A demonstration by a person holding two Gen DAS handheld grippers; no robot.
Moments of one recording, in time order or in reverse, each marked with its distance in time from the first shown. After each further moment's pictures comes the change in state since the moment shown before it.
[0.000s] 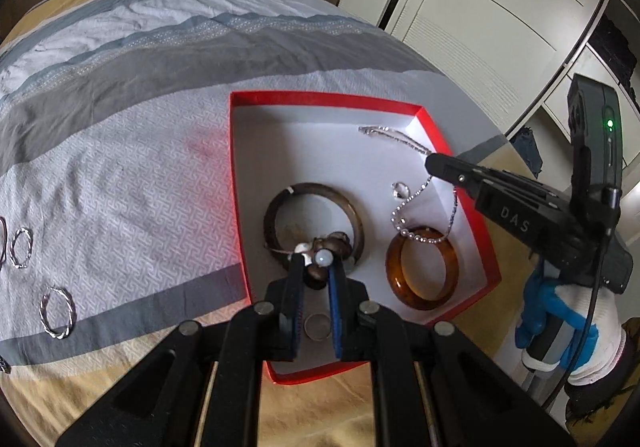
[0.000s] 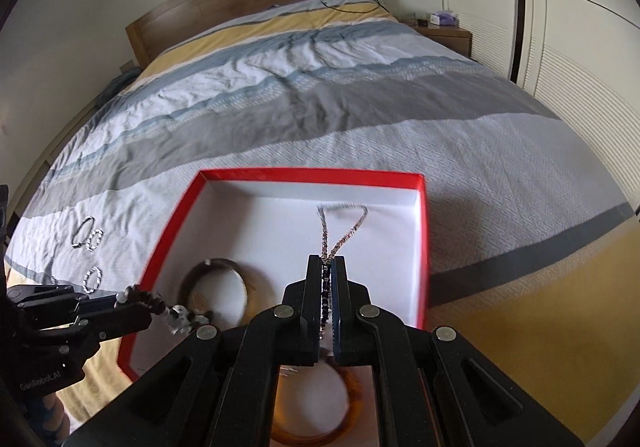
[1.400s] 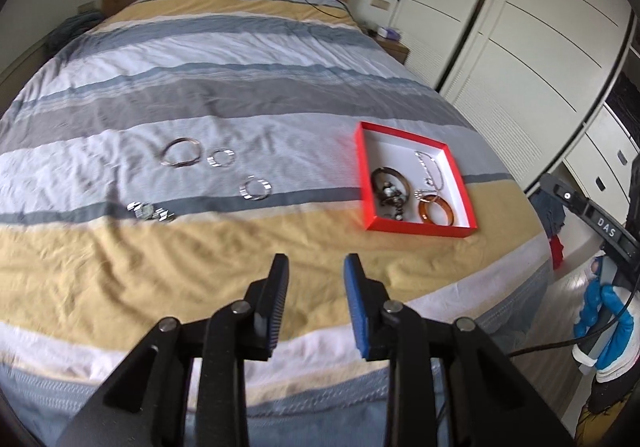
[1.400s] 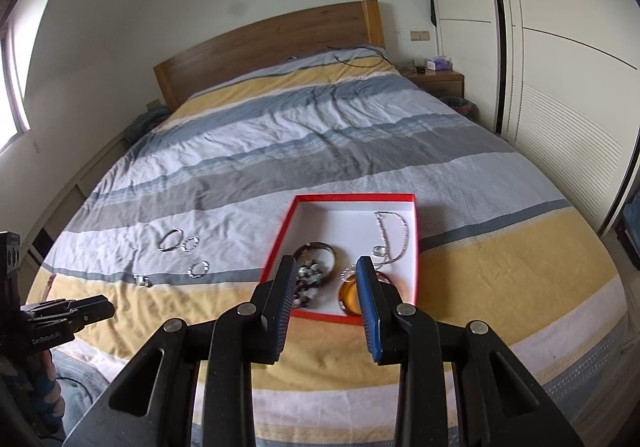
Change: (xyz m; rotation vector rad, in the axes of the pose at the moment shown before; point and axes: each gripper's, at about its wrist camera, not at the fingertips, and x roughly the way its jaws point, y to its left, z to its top) left arm -0.241 0.039 -0.131 -0.199 -0.174 0.197; right arm -0.225 0.065 -0.053 0.017 -0.183 0.067
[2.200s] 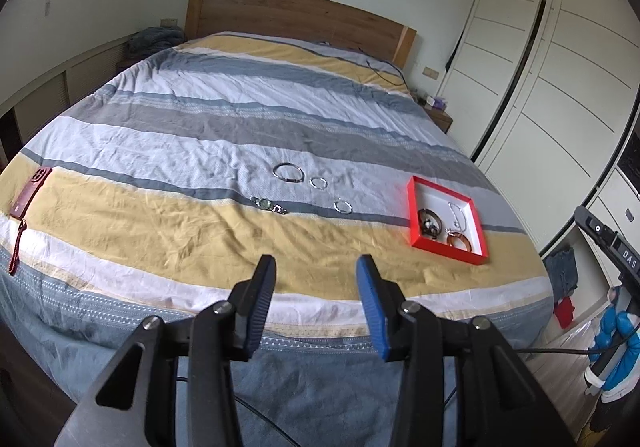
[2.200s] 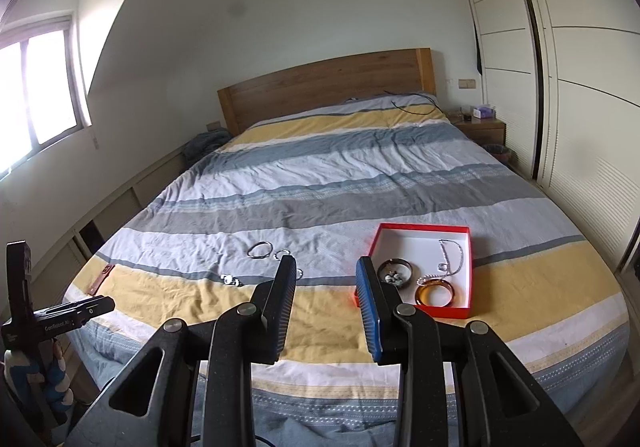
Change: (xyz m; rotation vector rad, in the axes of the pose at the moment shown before) left arm -0.161 0.074 -0.081 -0.162 -0.224 0.109; right arm -0.119 0.088 -0.025 -0.099 -0.133 0.147
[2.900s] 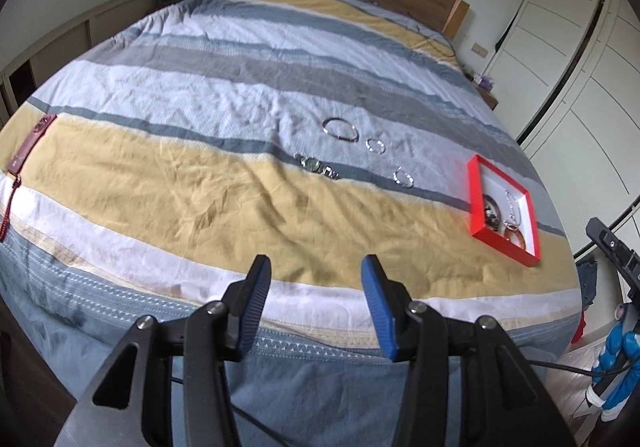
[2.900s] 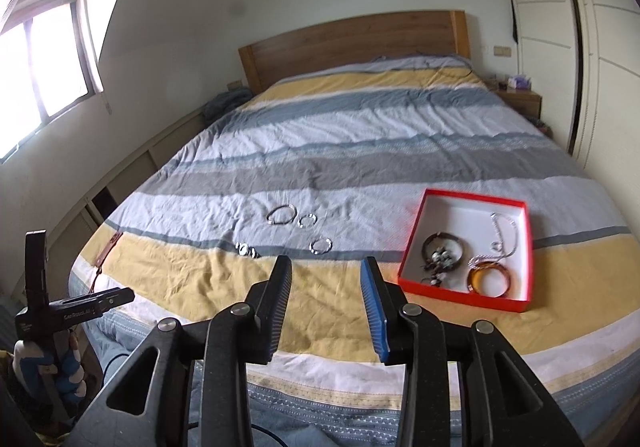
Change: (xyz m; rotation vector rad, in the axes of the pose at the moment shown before) left arm 0.108 0.053 -0.005 -0.109 0.177 0.105; right arm 0.120 0.020 -0.019 -0.026 0.193 0.092
